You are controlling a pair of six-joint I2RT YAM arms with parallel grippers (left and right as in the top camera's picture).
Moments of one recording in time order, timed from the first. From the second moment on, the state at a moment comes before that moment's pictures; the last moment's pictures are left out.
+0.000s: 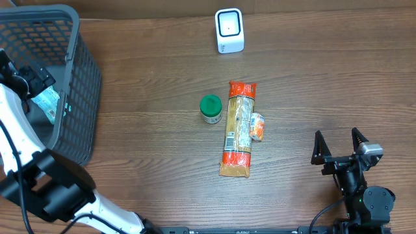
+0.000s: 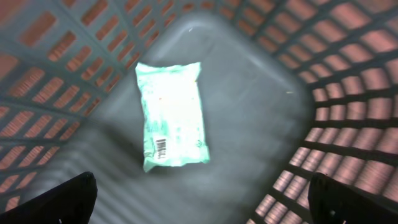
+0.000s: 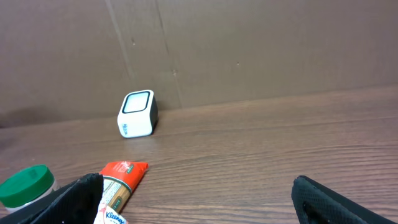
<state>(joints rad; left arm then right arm) 0.70 1.95 1.88 -0.94 0.08 -0.05 -0.03 0.01 0.02 -0.02 -0.17 0.18</state>
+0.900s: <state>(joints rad) 0.74 2.31 1.89 -0.74 0.13 -0.08 -0.03 0.01 0.02 -0.02 -0.17 0.18</state>
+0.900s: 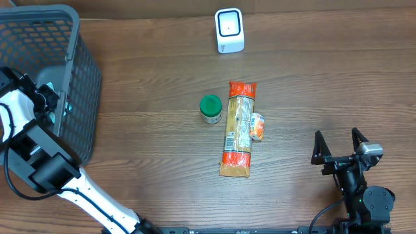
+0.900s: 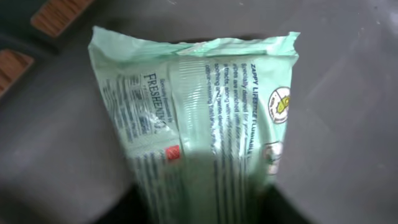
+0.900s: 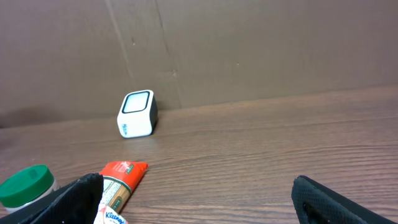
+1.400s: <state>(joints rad) 0.73 2.19 2.08 -1.01 0.15 -0.12 -0.03 0.01 0.02 -0.02 -0.17 0.18</state>
